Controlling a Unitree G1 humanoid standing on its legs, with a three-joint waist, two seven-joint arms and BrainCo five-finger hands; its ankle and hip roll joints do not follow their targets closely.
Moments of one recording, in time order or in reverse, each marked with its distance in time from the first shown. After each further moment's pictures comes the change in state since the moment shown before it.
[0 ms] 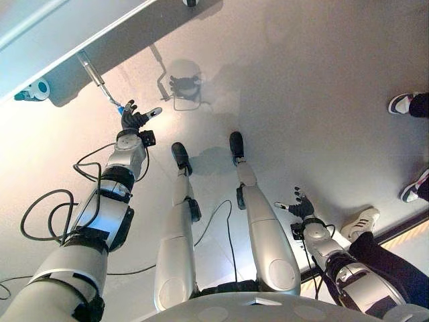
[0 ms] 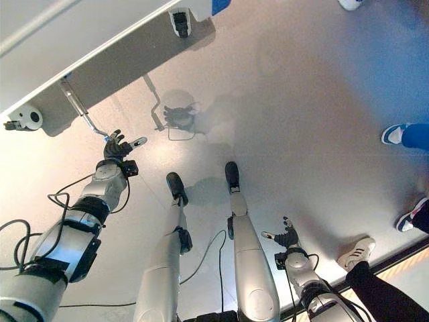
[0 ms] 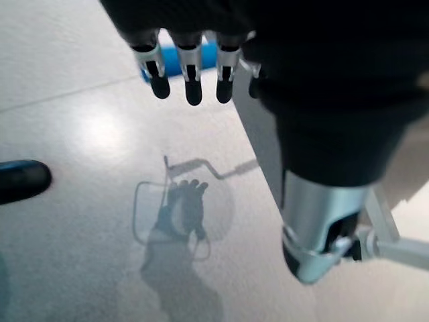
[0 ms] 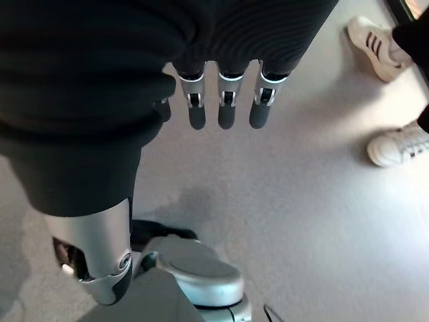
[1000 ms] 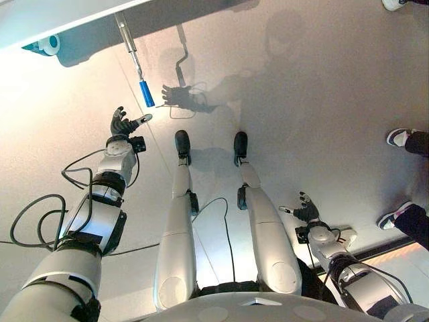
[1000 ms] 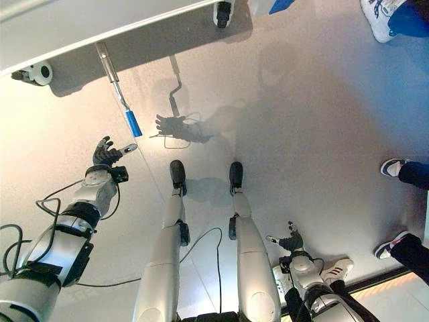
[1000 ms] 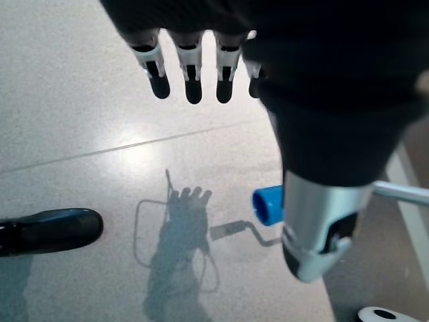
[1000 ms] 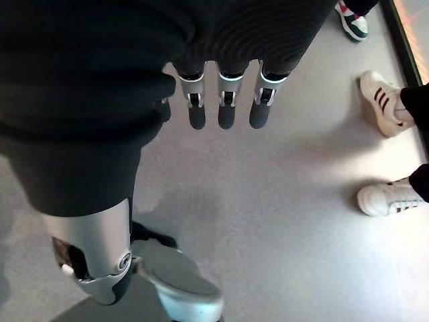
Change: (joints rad) left arm -0.037 0.052 0.006 0.046 0.021 0.002 0.000; right arm -0.002 -0.004 -0.005 0.050 0.007 0.001 0.009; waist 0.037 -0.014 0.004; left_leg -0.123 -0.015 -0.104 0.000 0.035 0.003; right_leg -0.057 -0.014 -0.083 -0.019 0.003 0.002
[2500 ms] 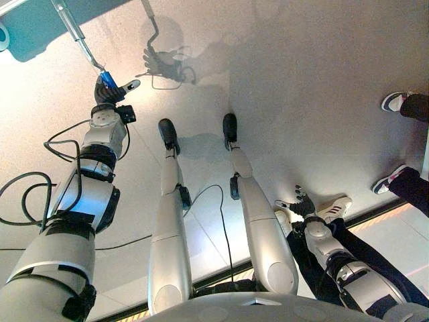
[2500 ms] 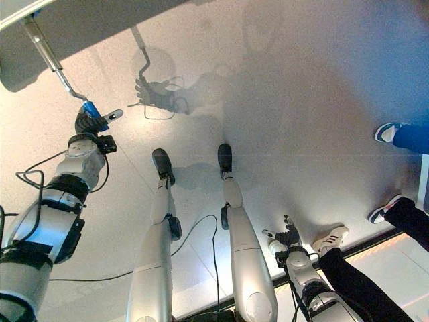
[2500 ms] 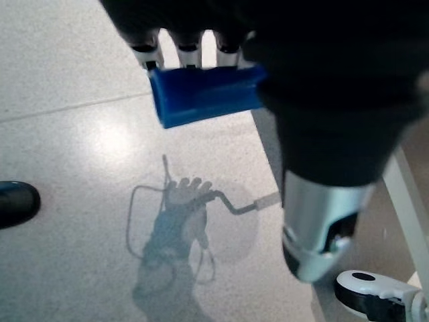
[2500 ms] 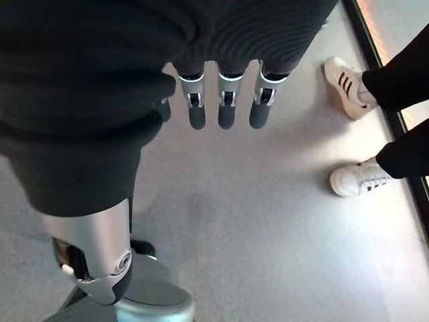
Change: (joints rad) left arm -0.222 0.065 -0.049 0.054 -0.074 0.000 0.000; right arm -0.006 0.005 0.009 -0.049 0.014 -0.020 -0.001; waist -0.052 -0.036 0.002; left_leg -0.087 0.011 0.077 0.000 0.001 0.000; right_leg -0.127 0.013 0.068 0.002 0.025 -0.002
